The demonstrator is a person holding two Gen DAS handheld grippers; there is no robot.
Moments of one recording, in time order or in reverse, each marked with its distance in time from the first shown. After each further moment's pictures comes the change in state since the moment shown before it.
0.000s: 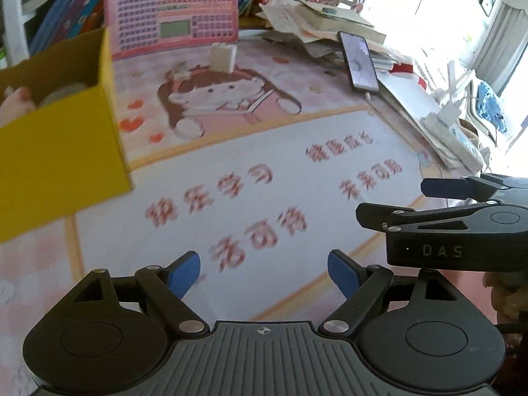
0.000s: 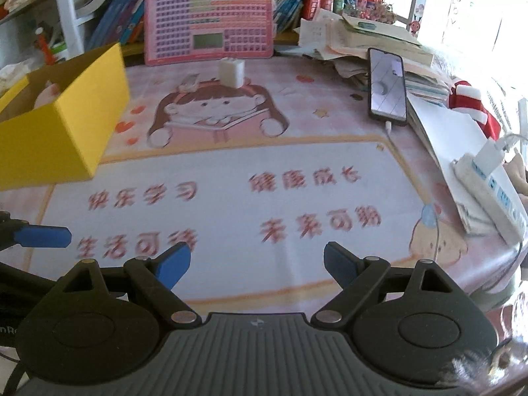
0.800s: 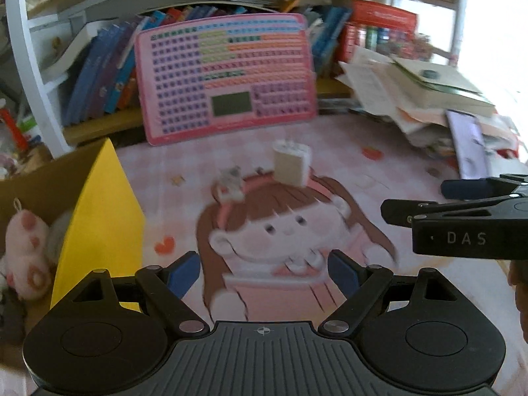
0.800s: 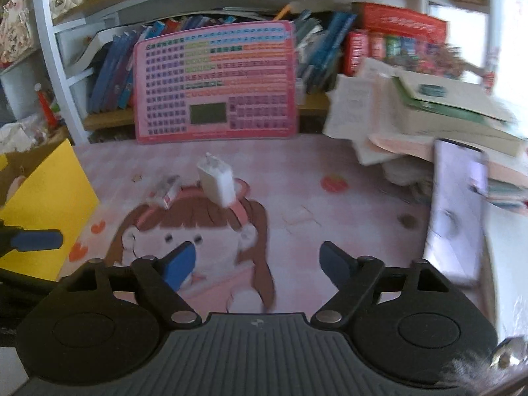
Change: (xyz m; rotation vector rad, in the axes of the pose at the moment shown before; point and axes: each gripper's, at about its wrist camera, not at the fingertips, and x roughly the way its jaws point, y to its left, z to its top) left arm 0.096 0.013 0.161 -0.070 -0.151 0.373; right arm 0.143 -0.060 0.165 -0.089 -0.132 0.242
